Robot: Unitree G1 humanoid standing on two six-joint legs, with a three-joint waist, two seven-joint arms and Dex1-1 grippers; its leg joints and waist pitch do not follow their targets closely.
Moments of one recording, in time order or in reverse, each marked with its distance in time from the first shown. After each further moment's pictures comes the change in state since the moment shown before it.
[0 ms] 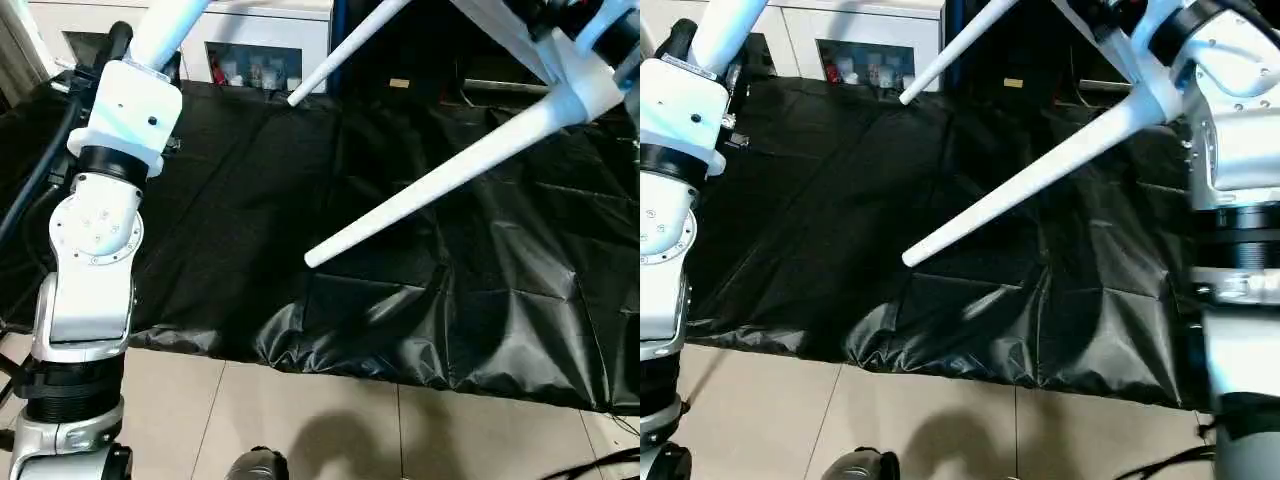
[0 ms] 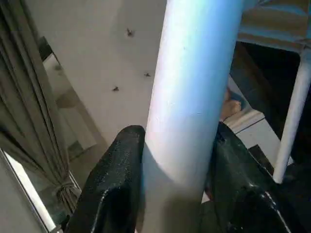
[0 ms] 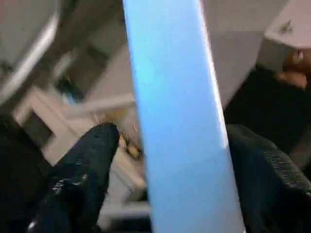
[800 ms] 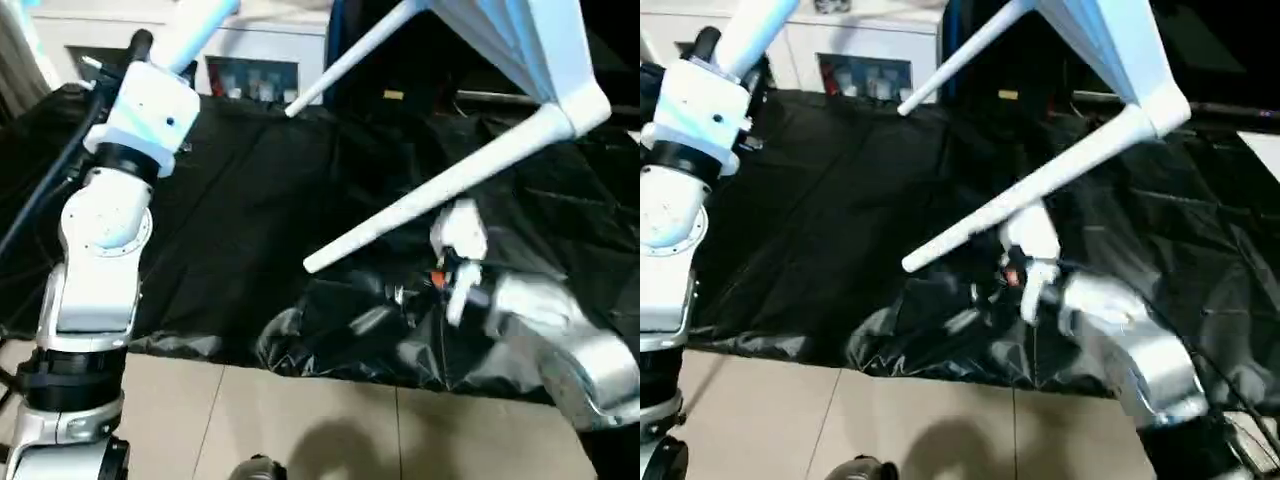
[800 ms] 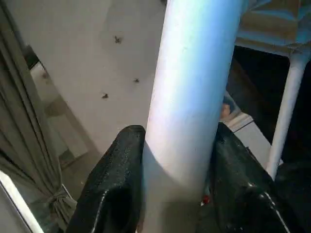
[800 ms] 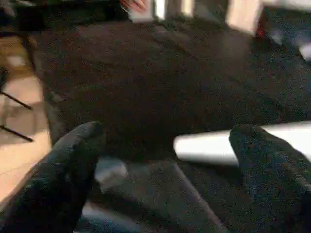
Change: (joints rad) left arm -0.025 0.029 -0.037 0.046 0.003 0.003 -0.023; right arm 0.760 0.062 0.255 -0.474 0.283 0.483 0.051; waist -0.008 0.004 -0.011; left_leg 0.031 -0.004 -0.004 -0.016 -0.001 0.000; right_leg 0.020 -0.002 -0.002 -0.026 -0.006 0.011
